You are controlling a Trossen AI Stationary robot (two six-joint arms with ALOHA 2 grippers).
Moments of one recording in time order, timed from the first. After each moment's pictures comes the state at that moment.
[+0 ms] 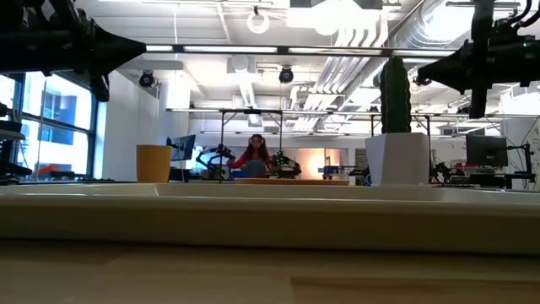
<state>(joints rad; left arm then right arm) 0.08 0.03 0.01 0.26 -0.25 -0.45 0.12 0.02 0.01 0.23 0.75 0.55</state>
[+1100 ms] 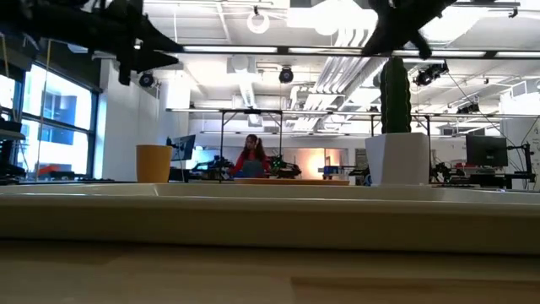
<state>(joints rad) 0.37 0.61 0.36 0.23 -0.19 -0.39 -0.27 0.97 0.90 -0.33 0.49 0.54</state>
